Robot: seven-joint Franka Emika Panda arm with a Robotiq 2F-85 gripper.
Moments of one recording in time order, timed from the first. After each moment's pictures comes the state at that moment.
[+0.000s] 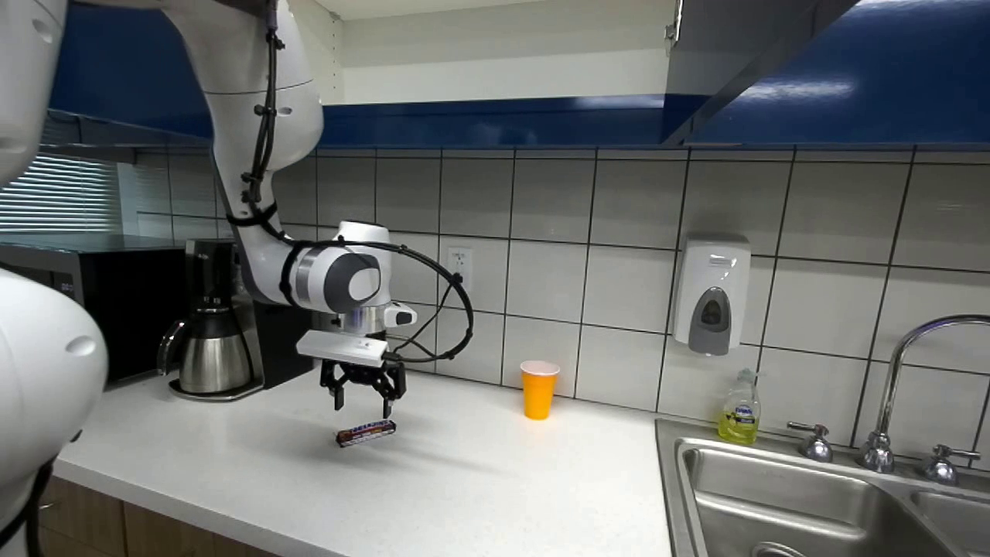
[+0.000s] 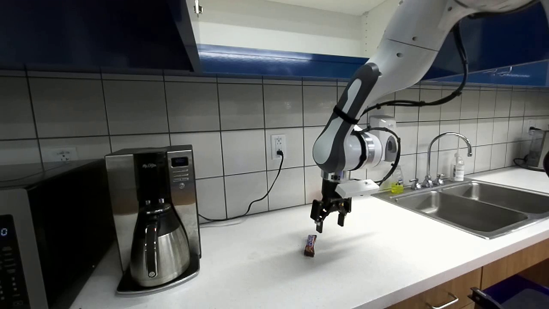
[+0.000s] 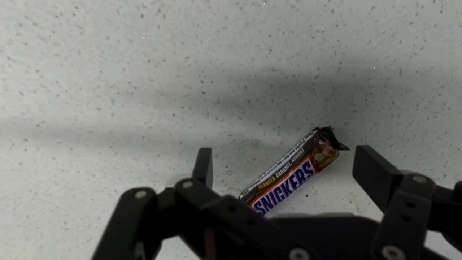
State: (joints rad) arm 0.08 0.26 0.02 -2.39 0.10 2.74 -0.19
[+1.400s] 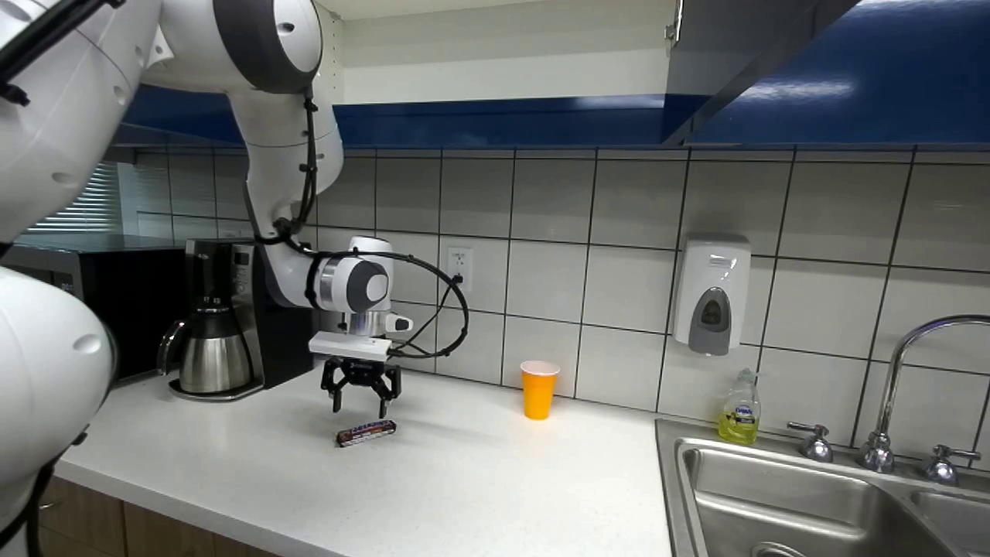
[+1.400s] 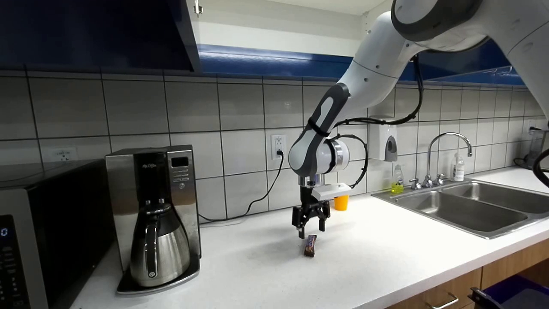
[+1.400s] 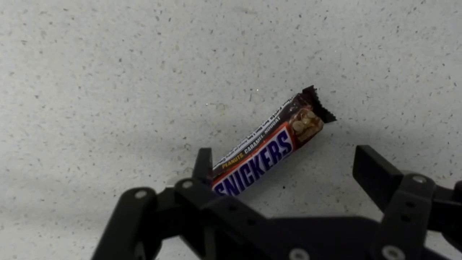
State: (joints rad) arm 0.11 0.49 0.04 -2.07 0.03 2.52 -0.15
